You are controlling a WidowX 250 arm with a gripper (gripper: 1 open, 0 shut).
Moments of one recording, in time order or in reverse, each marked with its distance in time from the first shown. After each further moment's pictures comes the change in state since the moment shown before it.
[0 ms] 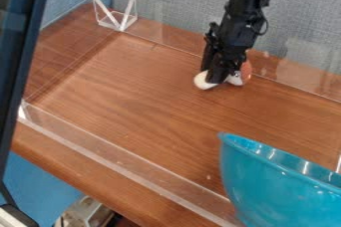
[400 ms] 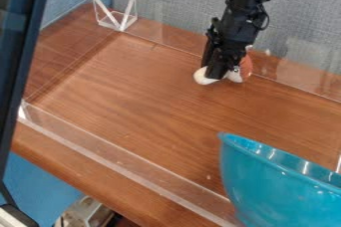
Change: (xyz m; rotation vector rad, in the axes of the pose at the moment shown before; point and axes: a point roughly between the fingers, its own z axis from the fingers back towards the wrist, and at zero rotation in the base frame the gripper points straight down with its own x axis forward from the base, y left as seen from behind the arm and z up) arm -0.002 0.001 0.004 -0.001 0.011 -0.038
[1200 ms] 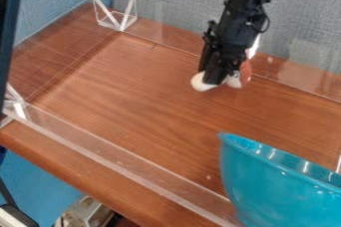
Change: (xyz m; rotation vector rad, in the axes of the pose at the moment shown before) arm -0.012 -0.022 0.000 -0.028 0.012 0.032
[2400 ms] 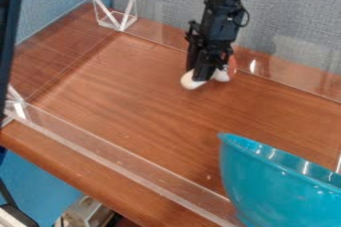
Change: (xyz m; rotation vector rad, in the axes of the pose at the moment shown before) arm -0.006 0.024 -0.011 -0.073 -0.041 0.171
